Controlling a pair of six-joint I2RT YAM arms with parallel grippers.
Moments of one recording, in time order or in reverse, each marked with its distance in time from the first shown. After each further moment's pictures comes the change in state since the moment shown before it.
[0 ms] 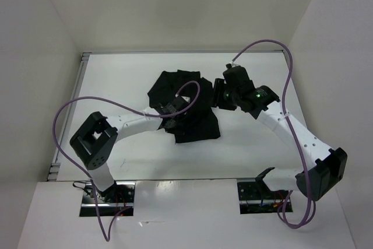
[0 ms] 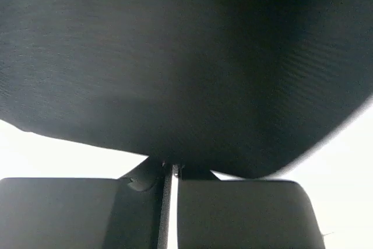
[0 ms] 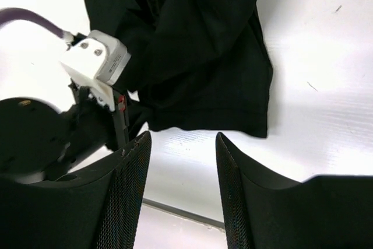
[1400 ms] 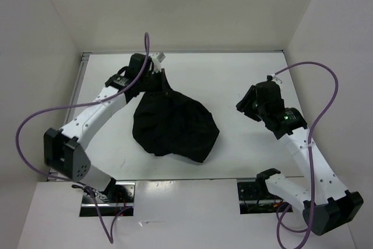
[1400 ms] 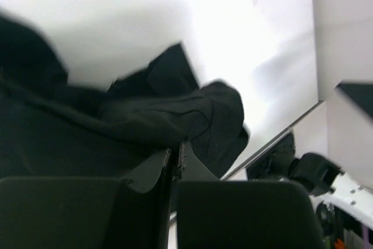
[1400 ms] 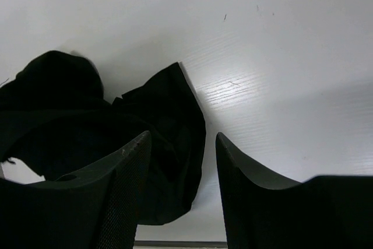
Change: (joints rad) left arm 0.345 -0.264 0.256 -0.083 0.465 0.002; right arm -0.242 -0.328 -0.251 -0.002 0.097 0.121
